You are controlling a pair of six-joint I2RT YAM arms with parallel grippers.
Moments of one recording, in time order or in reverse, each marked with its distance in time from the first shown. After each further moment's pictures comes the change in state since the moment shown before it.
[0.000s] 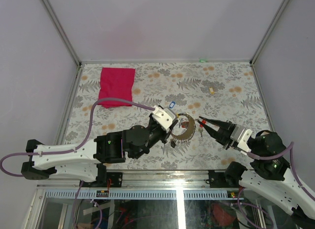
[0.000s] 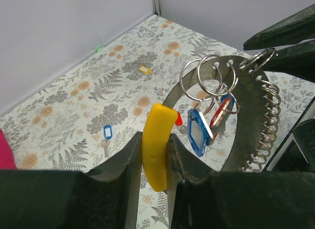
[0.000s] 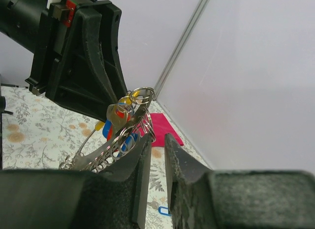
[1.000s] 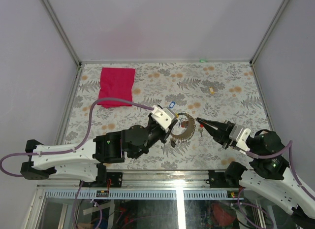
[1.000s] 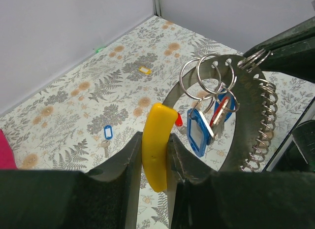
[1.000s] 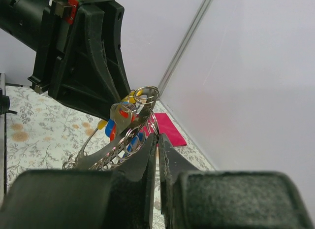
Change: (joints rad) left arm 0.000 -0.005 0.000 0.000 0.000 0.000; right arm 0.000 0.014 0.000 0.014 -0.011 0.013
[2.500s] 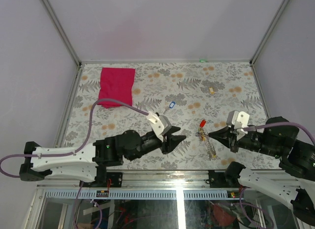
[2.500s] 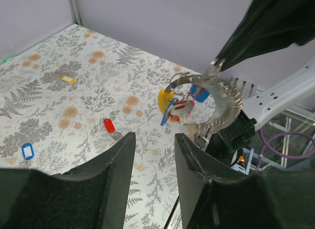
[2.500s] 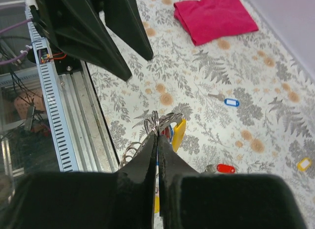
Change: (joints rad) left arm 0.000 -0.059 -0.182 0.212 0.293 -0.134; right arm 0.000 0.214 0.571 -0.946 0.007 0.174
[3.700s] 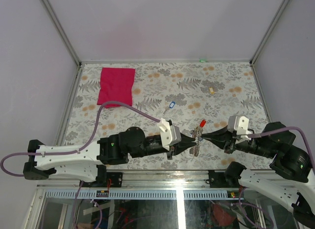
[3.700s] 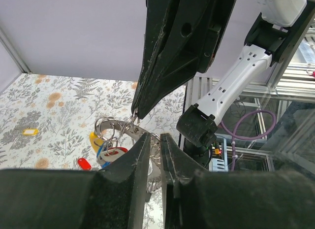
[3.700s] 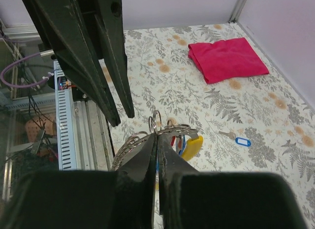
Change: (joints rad) left arm 0.000 0.055 0.100 0.037 0.313 0.161; right arm 0.000 -0.086 -0.191 0.262 -0.105 0.037
